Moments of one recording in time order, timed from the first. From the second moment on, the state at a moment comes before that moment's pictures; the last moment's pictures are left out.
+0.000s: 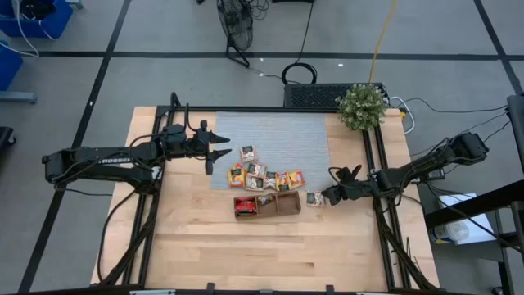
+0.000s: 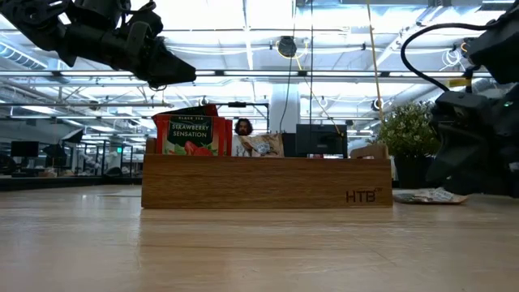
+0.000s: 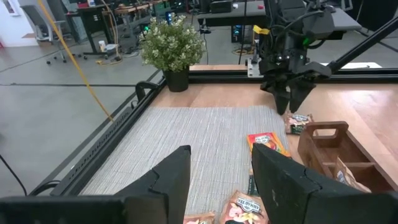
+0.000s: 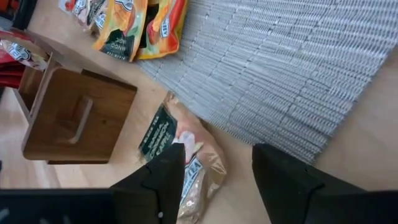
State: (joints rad) left arm 0.35 0.94 0.42 0.35 0.15 0.12; right arm 0.29 0.90 0.07 -0.03 0.33 1.28
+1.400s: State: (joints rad) left arm 0.35 0.94 0.42 0.35 0.15 0.12; right arm 0.43 1.05 0.36 0.37 0.28 0.56
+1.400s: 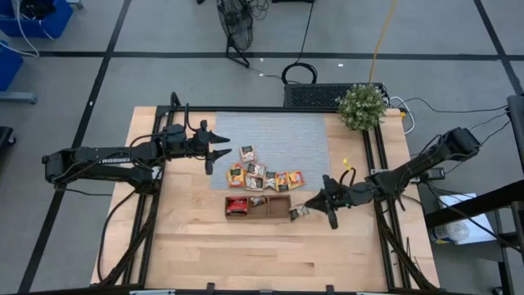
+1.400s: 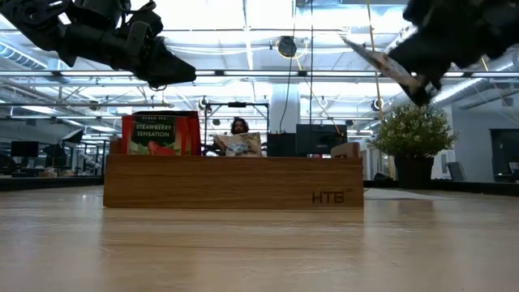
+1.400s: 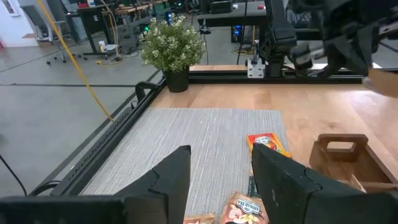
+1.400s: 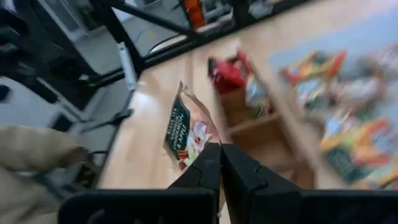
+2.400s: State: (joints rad) left arm 0.34 0.96 0.42 0.58 0.15 -0.12; right arm 0.04 1.67 0.48 1.43 0.47 -0.36
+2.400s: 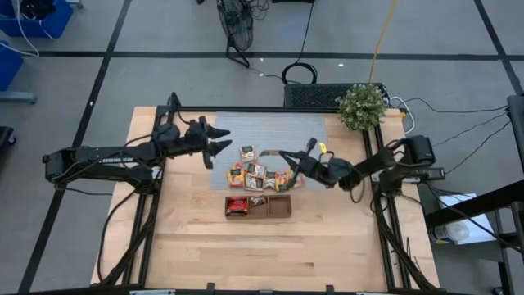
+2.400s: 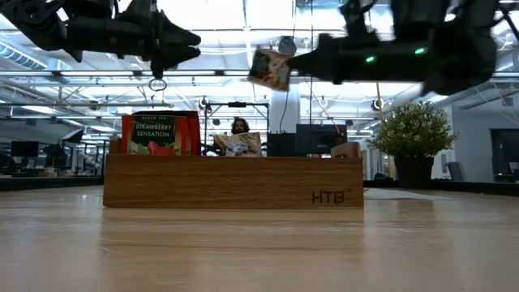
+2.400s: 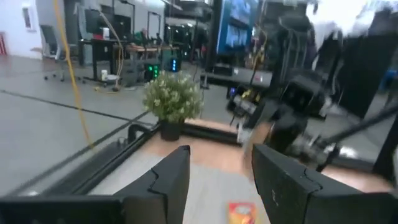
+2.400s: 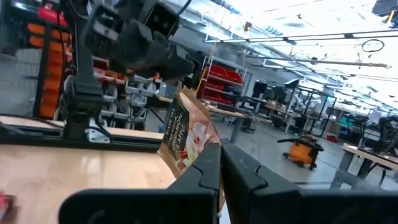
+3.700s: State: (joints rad) left arm 0.16 1.30 0.55 0.57 -0.02 0.17; right arm 0.00 1.77 0.64 1.27 0.33 -0.36
